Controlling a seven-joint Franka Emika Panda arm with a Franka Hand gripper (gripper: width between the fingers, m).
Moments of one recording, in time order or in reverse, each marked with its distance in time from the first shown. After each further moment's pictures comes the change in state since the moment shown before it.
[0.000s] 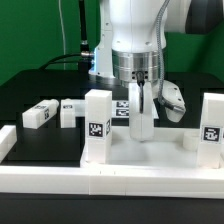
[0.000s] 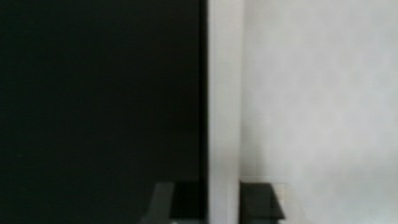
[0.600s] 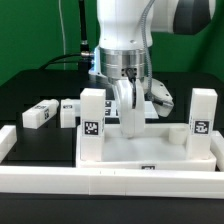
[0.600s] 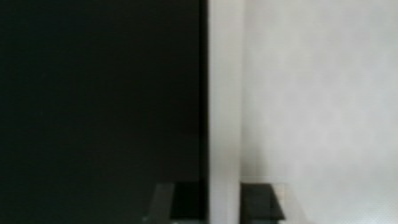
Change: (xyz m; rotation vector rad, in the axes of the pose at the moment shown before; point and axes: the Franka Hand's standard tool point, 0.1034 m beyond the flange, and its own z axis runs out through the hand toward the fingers) arm 0.029 0.015 0.001 0.011 0.020 -0.139
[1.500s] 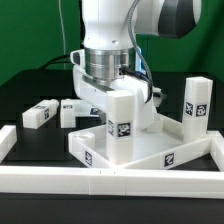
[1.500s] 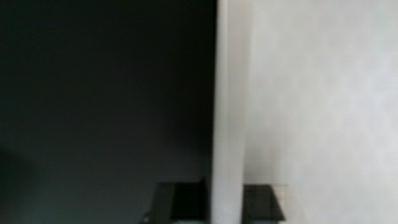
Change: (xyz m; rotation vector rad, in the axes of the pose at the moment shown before) arm 0.031 0.008 0.000 -0.007 0.033 -0.610
